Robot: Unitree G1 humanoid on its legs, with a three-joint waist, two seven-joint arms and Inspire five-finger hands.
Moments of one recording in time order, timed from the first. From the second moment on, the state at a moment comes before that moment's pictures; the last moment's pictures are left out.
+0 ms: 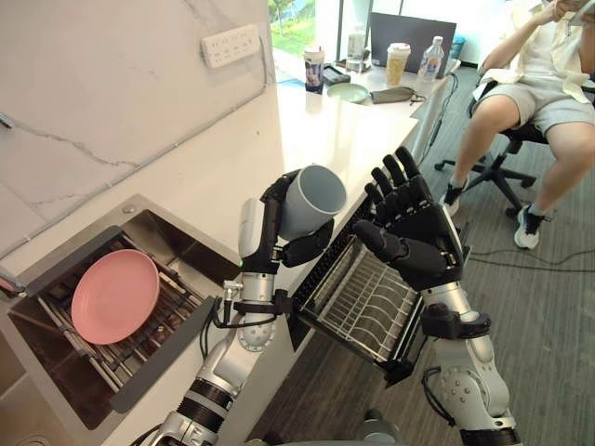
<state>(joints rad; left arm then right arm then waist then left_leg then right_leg) -0.18 0.15 -0.37 0.13 0.49 -0.33 0.56 0.08 -0.20 0.03 -0.26 0.70 -0.14 0.30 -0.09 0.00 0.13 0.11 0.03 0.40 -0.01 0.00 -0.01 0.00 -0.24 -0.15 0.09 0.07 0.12</state>
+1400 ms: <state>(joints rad) -0.21 0.10 -0.44 0.11 0.49 -0.32 0.57 -0.05 -0.14 0.29 0.00 0.61 -0.25 0.04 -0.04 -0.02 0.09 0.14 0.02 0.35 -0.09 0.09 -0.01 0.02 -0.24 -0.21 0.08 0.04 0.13</state>
